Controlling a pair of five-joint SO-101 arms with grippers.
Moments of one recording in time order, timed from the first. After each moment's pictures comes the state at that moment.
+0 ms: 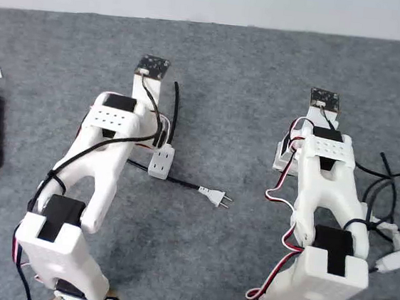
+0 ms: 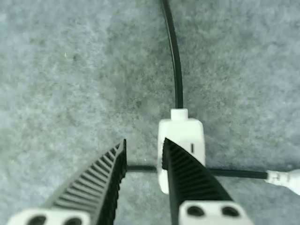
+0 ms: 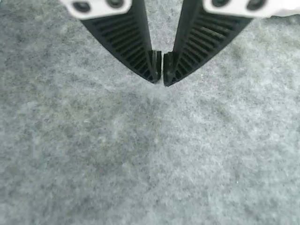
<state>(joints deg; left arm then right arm) 6.1 13.5 10.5 65.1 2.6 4.9 10.5 17.5 57.3 -3.6</state>
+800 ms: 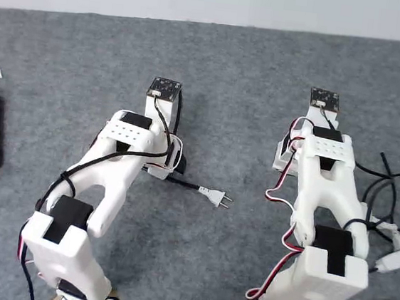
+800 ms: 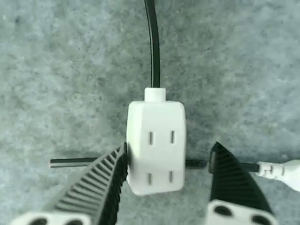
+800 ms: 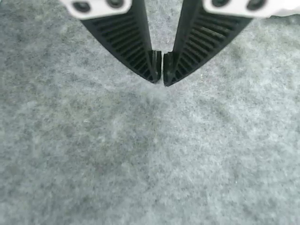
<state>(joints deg) 10.6 13.6 19.6 59.8 8.4 5.0 10.5 17.5 57.3 -3.6</state>
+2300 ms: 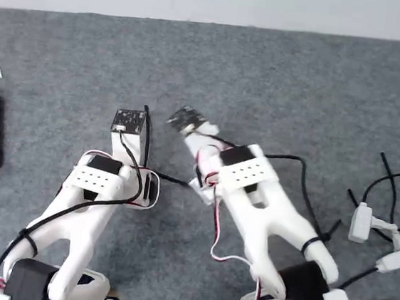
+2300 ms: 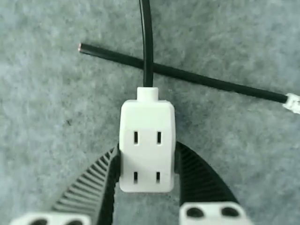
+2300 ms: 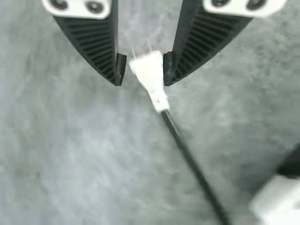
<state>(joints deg) 7.6 -16.1 52.9 56.0 16.3 -28.7 -5.3 31.4 56.3 24.6</state>
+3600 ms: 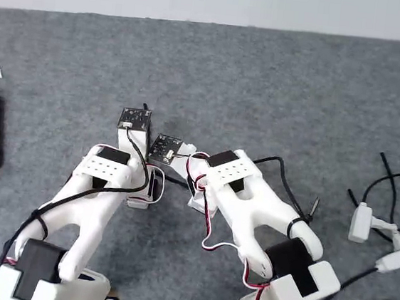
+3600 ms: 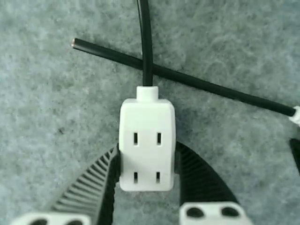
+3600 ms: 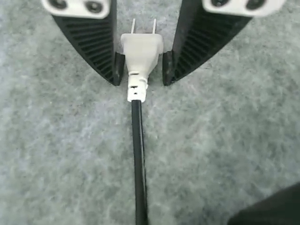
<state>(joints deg) 8.9 -6.9 47.3 56.7 17.0 -29.4 4.8 32.3 54.0 40.7</state>
